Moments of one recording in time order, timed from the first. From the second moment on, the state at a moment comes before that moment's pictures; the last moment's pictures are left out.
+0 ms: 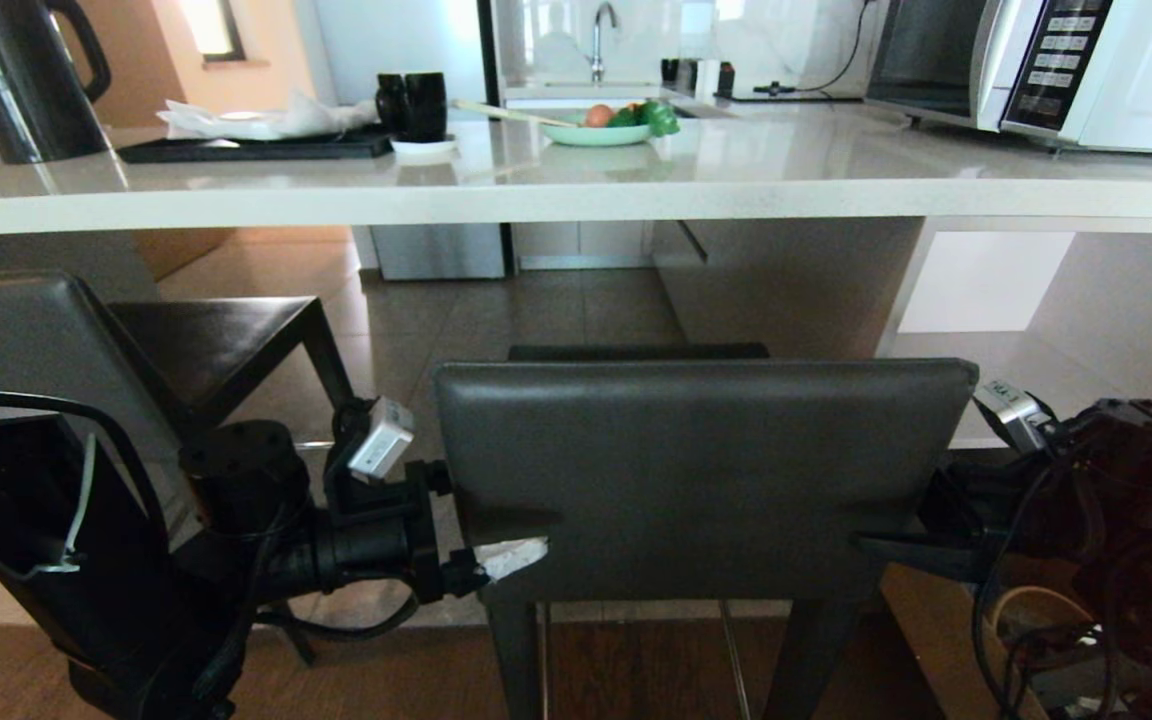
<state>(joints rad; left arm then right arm) -0.35 2.01 -0.47 -1.52 -0.90 -0.07 -0.05 2.04 -0.50 -1.52 1.44 0.06</state>
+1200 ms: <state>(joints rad) -0.34 1.99 -0.46 -1.52 -0.90 -0.07 -0.06 2.02 -0.46 -1.52 1.44 0.04</state>
